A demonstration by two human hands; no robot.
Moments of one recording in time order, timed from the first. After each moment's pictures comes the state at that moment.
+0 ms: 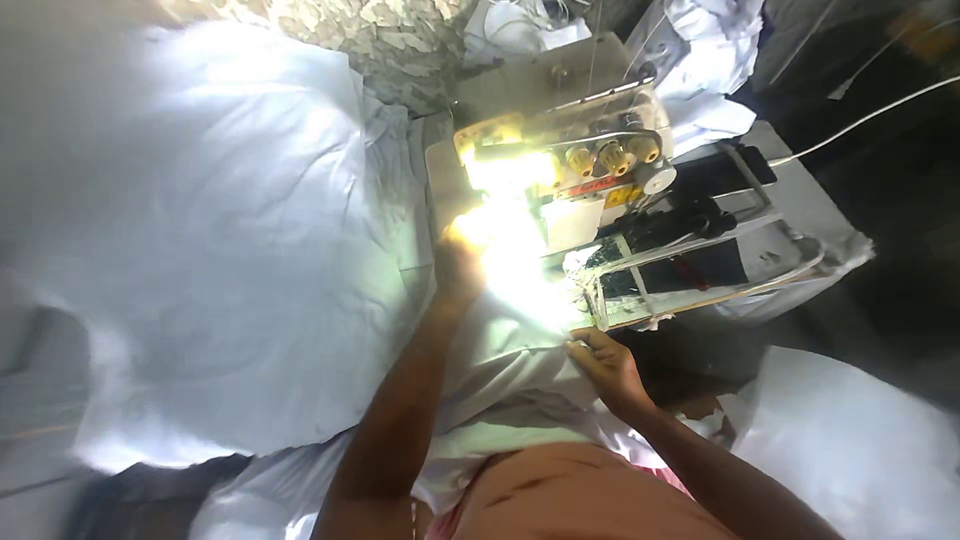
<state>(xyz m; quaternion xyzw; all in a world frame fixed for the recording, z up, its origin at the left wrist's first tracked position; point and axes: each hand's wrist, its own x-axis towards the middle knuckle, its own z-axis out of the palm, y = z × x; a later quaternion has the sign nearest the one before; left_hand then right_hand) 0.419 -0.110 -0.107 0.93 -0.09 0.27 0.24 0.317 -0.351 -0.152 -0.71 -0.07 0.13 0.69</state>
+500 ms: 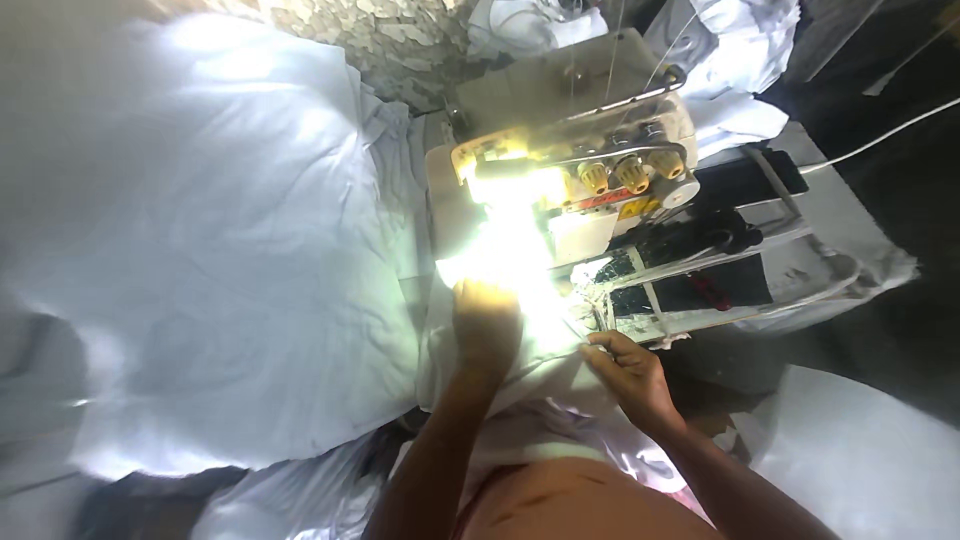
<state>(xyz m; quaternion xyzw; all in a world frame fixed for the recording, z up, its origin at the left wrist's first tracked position) 0.364 -0.161 -0.097 0.97 -0.02 0.23 0.08 0.339 -0.357 -0.137 -0.70 -0.09 0.09 0.70</state>
